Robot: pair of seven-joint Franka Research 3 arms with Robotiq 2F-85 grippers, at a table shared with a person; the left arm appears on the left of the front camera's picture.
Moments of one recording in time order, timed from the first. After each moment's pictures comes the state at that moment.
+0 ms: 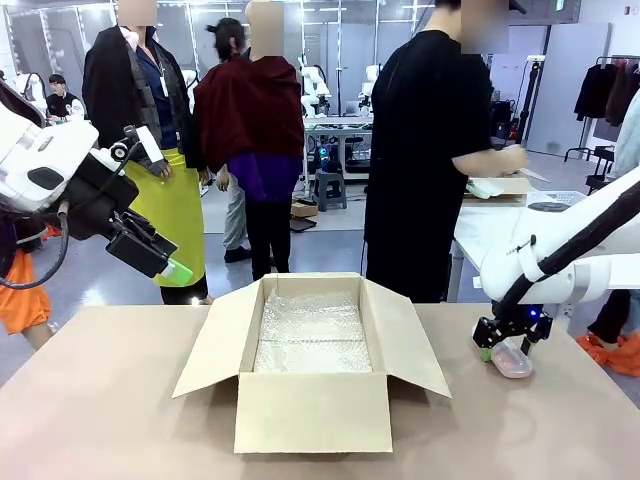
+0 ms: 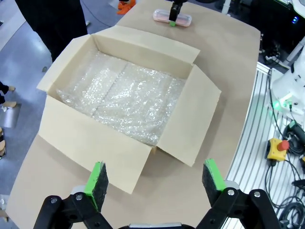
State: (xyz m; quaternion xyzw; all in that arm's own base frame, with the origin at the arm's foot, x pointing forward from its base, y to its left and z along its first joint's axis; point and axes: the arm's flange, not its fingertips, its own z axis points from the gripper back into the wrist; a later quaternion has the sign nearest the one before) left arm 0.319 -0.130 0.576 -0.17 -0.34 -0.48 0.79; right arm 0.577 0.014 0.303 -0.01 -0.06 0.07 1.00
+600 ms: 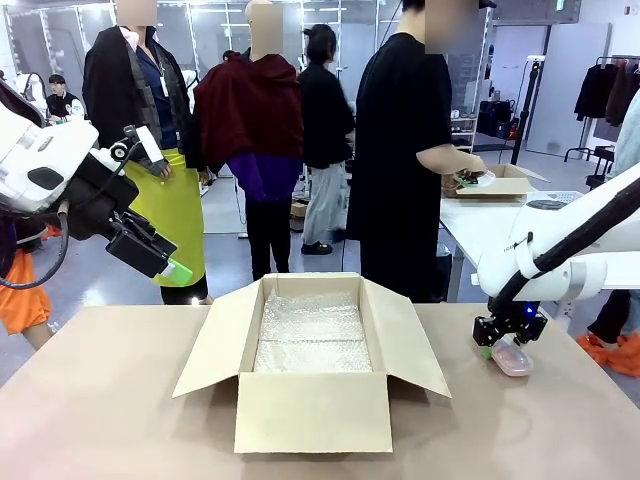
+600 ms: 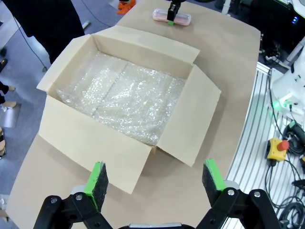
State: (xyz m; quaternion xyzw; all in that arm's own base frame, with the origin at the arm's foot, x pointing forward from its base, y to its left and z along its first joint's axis) left arm 0.319 -0.129 0.576 -0.17 -0.34 -0.48 0.79; right arm 0.582 0.019 0.307 0.00 -0.07 0.06 1.00
